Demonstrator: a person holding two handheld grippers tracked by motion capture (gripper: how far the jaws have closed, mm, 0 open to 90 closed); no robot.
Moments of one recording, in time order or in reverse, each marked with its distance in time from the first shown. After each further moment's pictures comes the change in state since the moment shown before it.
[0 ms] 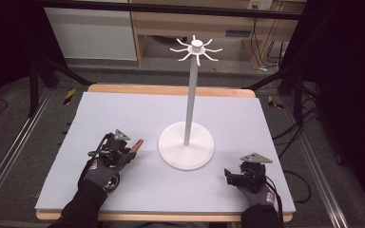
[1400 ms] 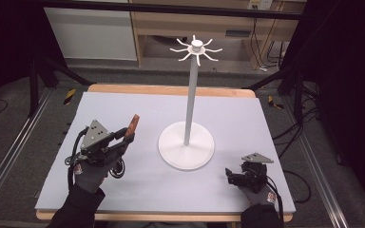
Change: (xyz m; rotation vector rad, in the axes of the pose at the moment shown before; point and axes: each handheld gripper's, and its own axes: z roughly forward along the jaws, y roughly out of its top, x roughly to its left) left arm -0.030 0.018 -0.103 -0.532 -0.002 0.046; right arm -0.002 0.000 -0.002 -0.004 -0.014 0.006
